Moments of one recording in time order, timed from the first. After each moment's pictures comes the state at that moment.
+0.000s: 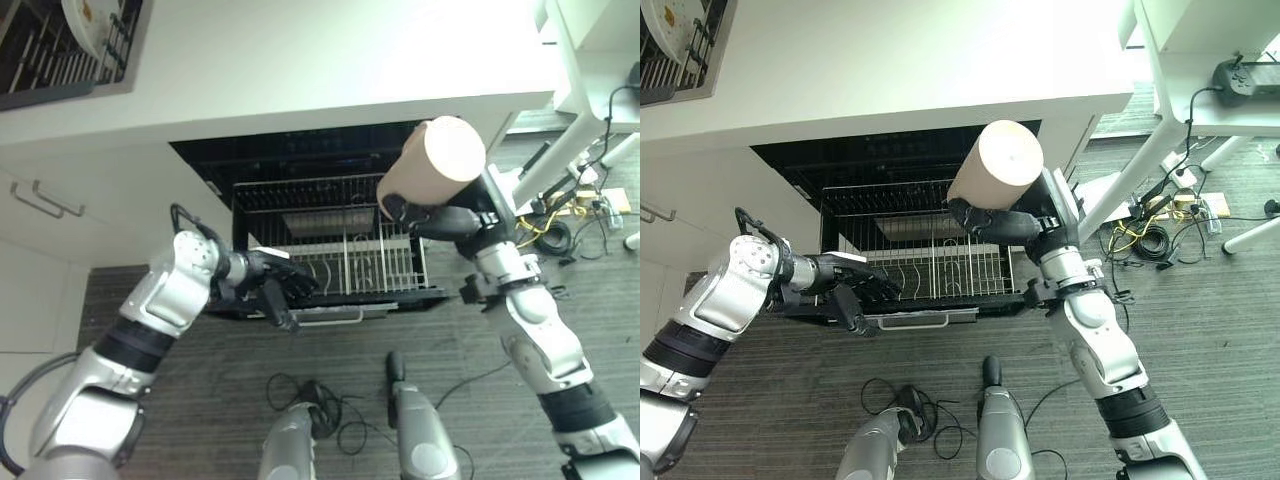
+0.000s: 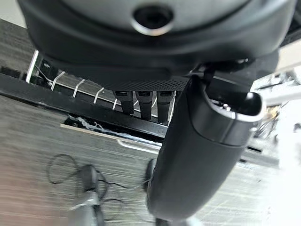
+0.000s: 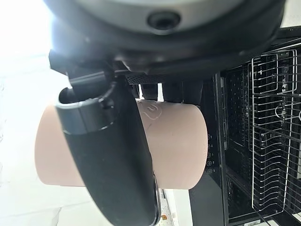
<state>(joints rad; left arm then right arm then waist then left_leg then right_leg) -0.67 0.72 -0.37 0.00 0.36 0.61 -1.16 -0.36 -0.54 0.19 -0.12 0.59 -0.05 -0.11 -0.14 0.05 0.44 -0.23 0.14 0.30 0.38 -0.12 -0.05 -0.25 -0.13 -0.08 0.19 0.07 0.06</state>
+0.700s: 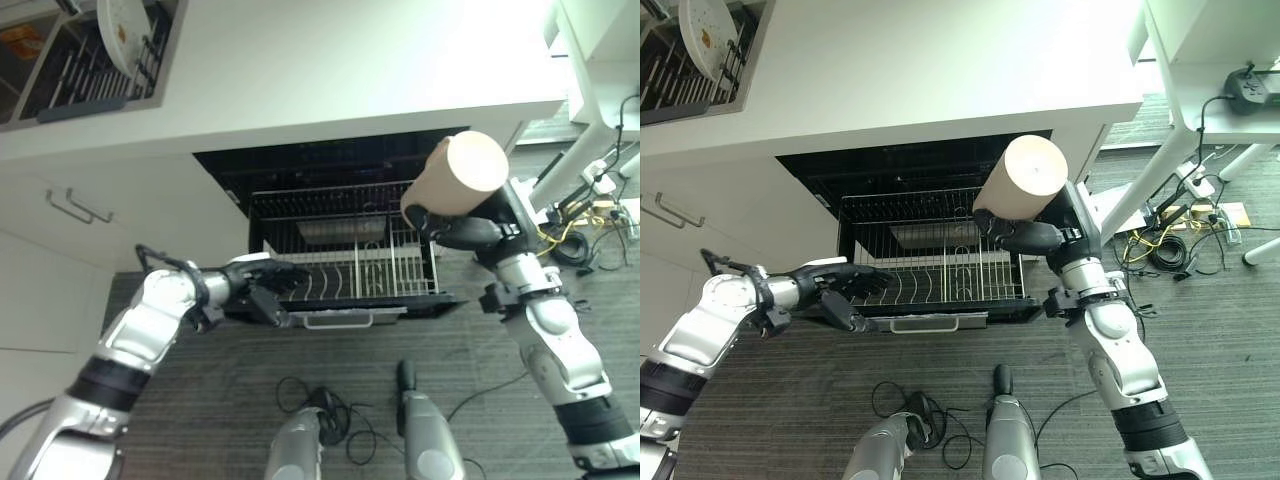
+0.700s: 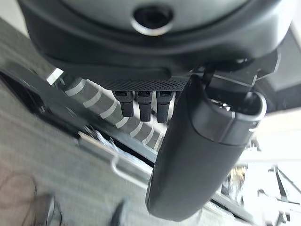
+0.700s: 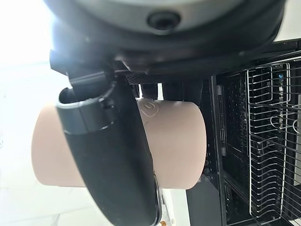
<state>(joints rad) -0.40 0.81 -0.22 0.03 -0.05 0.39 -0.63 -0.28 -0.58 0.10 -0.11 0.59 -0.05 -0.07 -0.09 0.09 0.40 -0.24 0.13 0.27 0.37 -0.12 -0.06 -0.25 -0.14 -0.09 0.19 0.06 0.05</state>
